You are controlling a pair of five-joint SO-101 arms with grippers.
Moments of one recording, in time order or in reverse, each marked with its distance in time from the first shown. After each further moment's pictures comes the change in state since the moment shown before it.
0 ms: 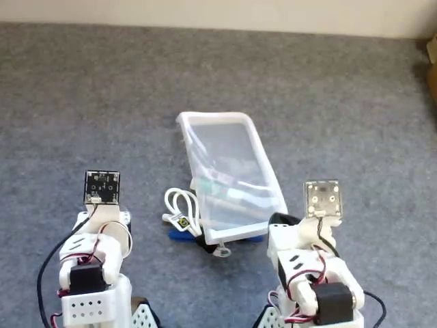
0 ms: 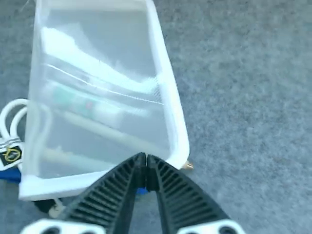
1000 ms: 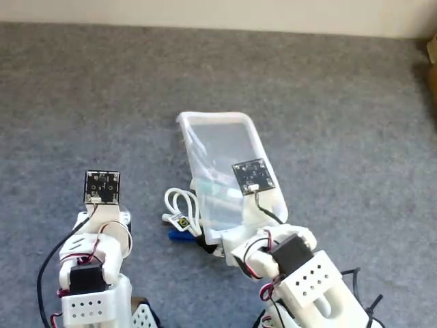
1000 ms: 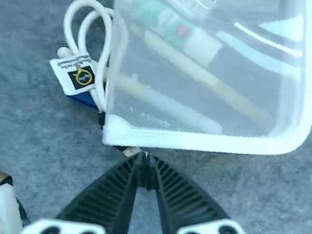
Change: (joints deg) left arm 0.0 0.0 0.0 0.0 0.0; right arm -28.0 38.5 -10.4 -7.8 -14.1
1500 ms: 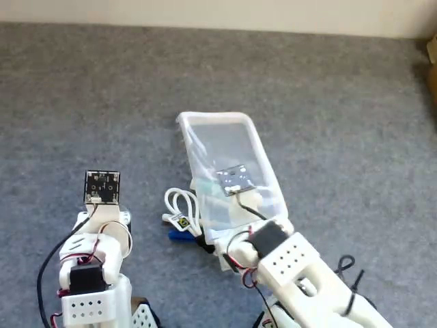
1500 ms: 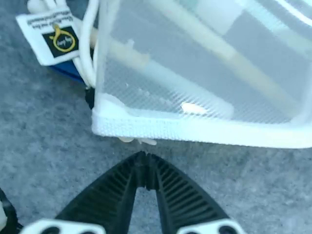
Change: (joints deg) left arm 0.0 0.0 0.0 0.0 0.0; right arm -3.8 15.6 -1.2 -2.4 -0.2
